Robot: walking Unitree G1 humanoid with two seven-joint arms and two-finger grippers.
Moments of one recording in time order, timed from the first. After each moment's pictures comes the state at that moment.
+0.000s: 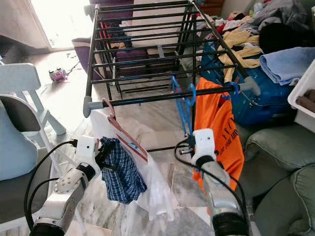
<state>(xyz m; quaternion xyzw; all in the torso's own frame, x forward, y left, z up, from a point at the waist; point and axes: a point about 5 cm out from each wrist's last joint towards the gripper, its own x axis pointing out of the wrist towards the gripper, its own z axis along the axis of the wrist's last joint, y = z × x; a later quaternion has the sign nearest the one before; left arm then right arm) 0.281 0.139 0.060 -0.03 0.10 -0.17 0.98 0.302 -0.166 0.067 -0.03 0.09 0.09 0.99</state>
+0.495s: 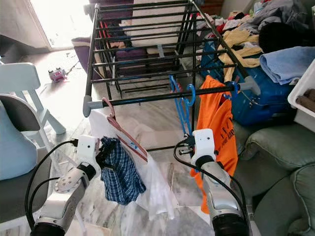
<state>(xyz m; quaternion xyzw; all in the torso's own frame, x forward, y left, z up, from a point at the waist) 0.285 0.137 0.063 -0.02 0.10 -0.17 0.98 0.302 -0.167 0.072 -0.03 0.08 0.09 0.99</state>
